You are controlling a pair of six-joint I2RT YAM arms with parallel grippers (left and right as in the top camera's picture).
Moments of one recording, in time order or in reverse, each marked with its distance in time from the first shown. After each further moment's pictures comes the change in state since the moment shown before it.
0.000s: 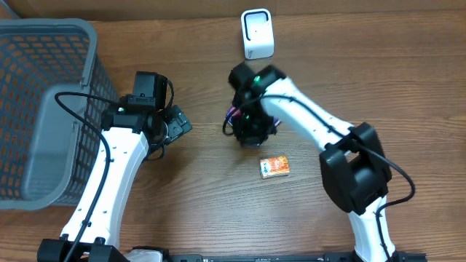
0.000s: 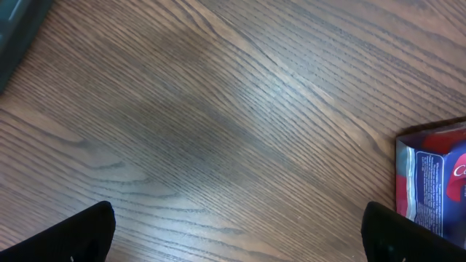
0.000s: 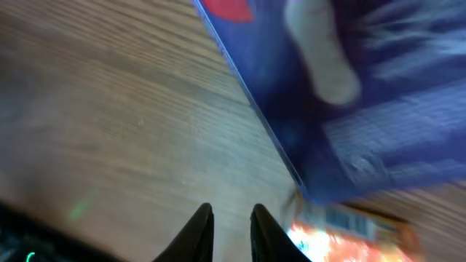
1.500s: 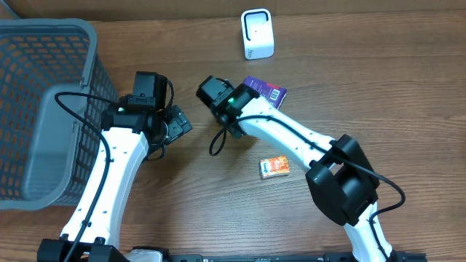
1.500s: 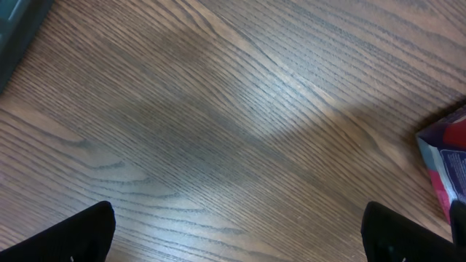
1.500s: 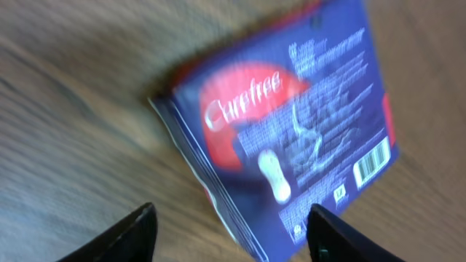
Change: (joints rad) left arm 0.000 0.000 0.000 0.000 0.000 0.000; right arm 0.158 -0.003 0.023 0.203 0.729 -0.293
